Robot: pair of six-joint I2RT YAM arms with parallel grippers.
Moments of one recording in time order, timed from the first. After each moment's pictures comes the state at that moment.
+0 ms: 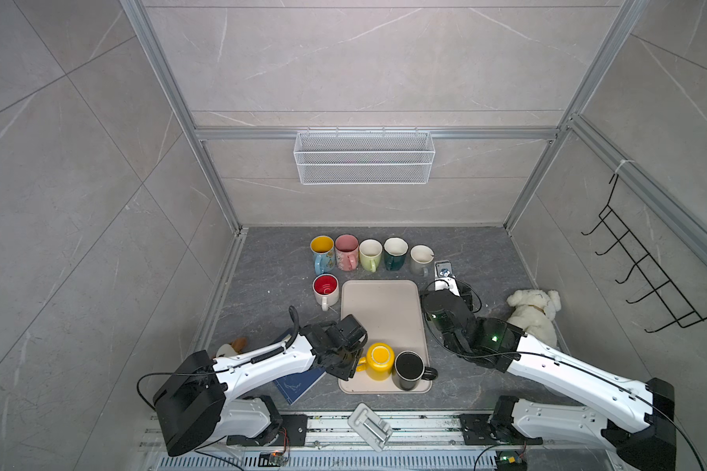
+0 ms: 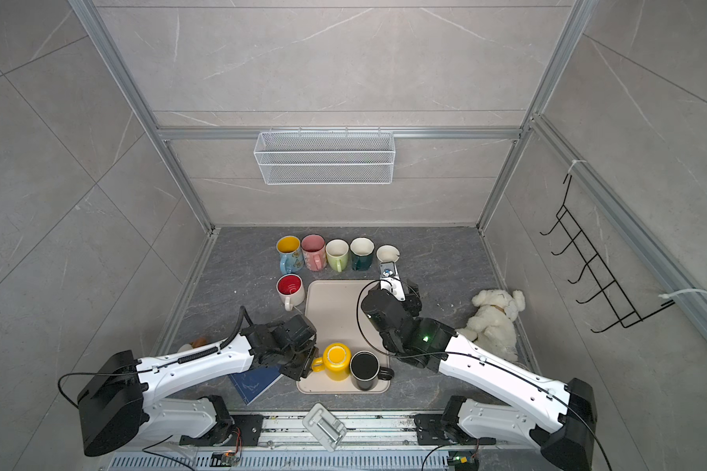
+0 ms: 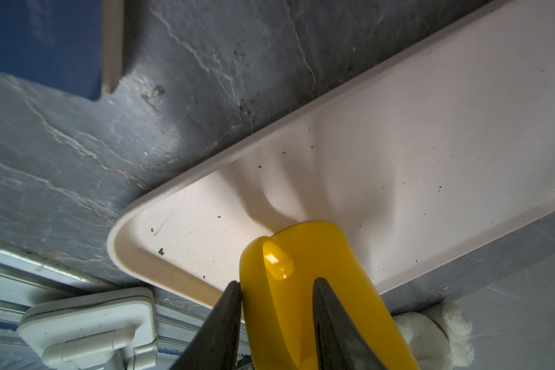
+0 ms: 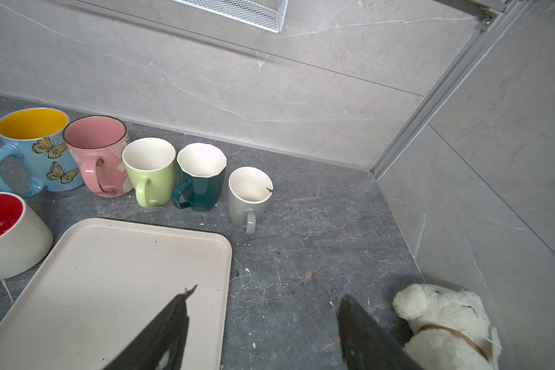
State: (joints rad) left arm -0.96 1.30 0.75 -0.63 0.09 -2.08; right arm 0.97 1.10 0.98 -0.49 0.95 0.28
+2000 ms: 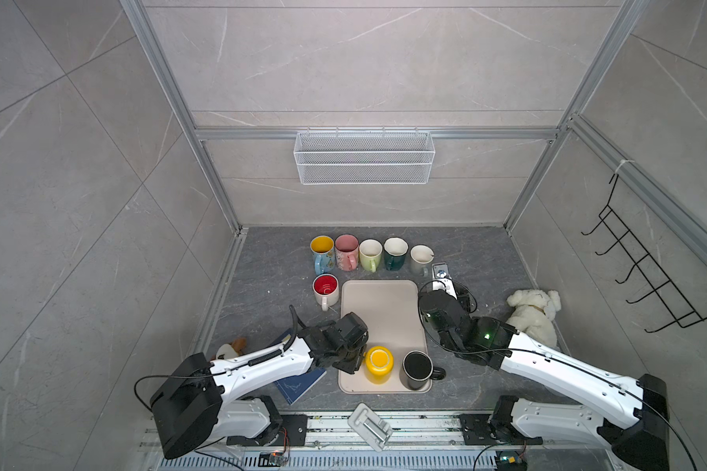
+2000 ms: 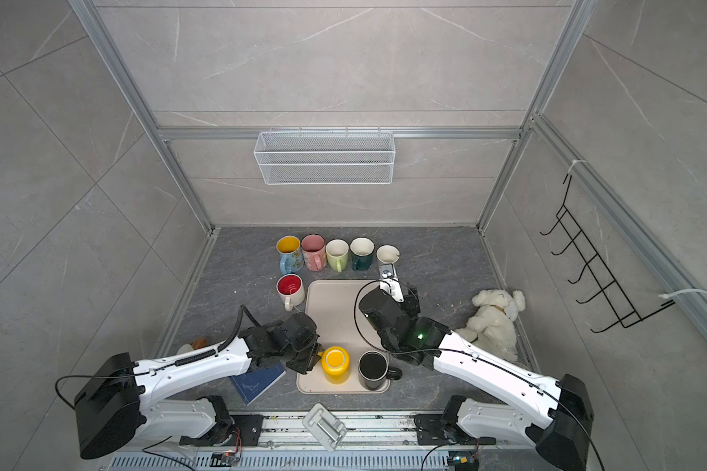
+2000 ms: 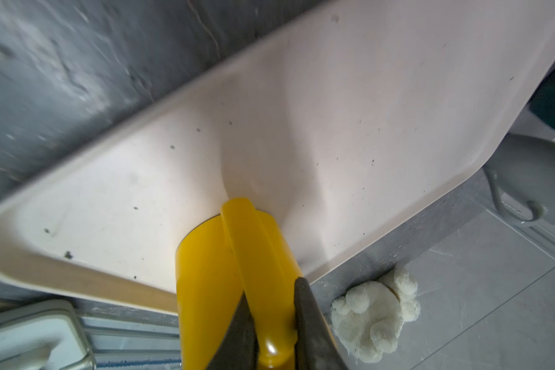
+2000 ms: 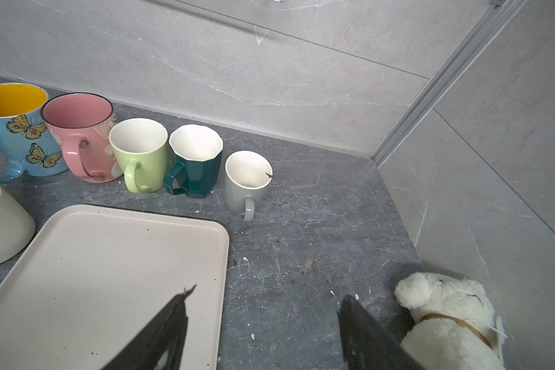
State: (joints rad) left arm -0.96 1.25 0.72 -0.50 -0.03 -2.09; right arm 0.94 1.13 0.95 -0.49 0.93 0.31
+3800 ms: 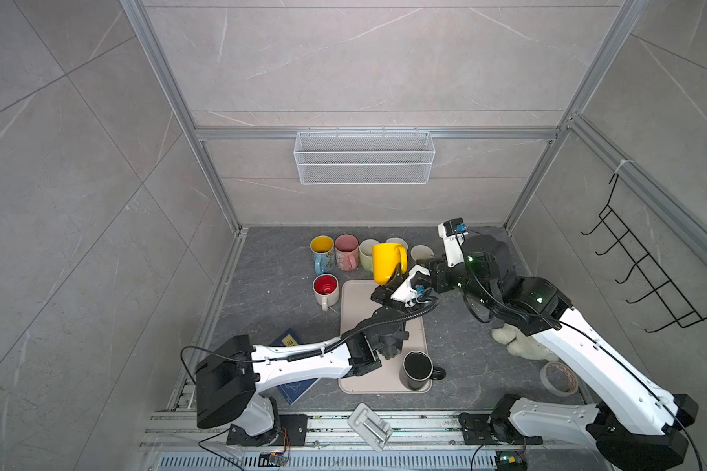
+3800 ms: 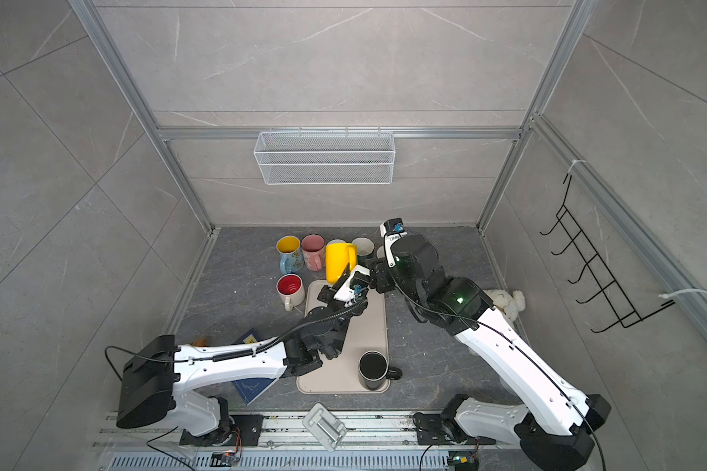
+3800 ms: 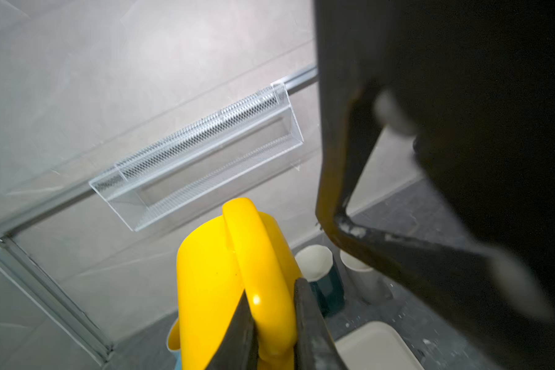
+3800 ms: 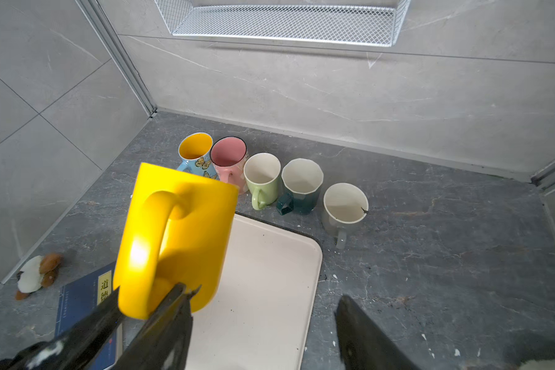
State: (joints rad) left arm -1.27 1.56 1.03 0.83 -0.96 0.68; right arm 0.71 1.20 1.49 -0.80 0.22 0.25
